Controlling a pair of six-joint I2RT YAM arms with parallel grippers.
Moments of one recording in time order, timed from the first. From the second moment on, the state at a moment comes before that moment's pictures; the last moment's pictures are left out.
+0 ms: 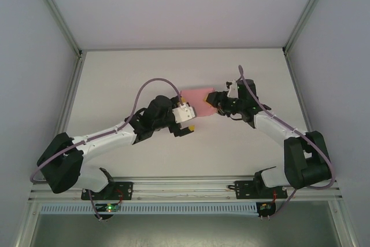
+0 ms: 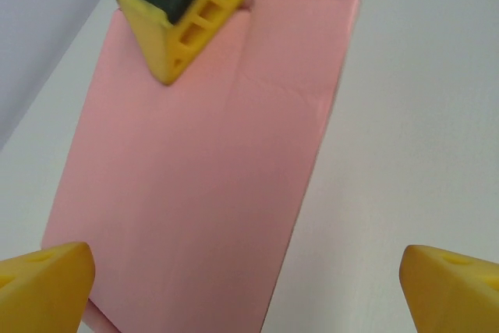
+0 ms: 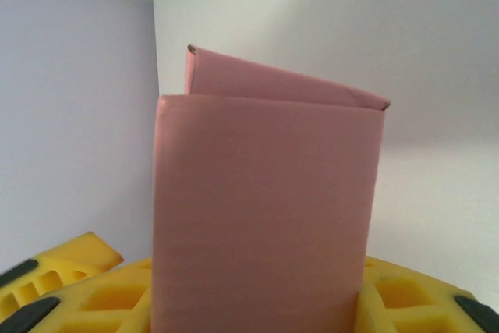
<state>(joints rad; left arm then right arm) -0.77 1.39 0.82 0.03 0.18 0.54 0.24 1.39 0.74 0.00 -0.72 0.97</state>
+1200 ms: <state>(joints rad) -0.82 1.50 0.81 0.13 -0.06 0.73 0.19 1.40 0.84 -0.15 -0.89 1.16</state>
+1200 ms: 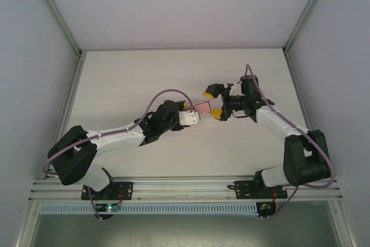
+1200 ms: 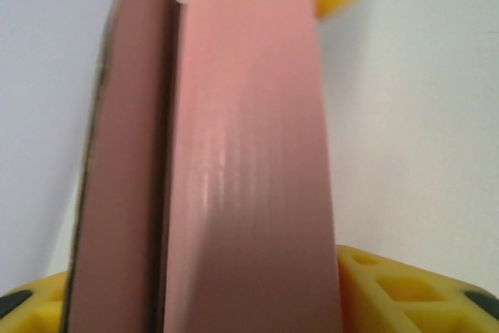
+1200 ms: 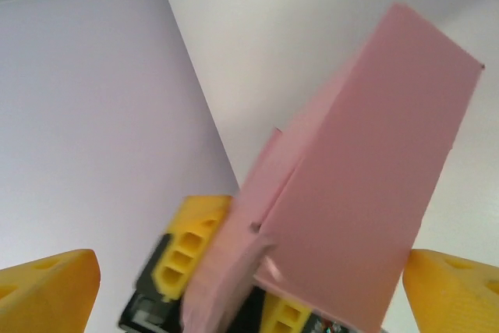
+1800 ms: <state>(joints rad) -0.63 1.50 0.82 -0.11 0.35 0.56 0.15 0.95 0.63 0.14 -0.53 0.57</state>
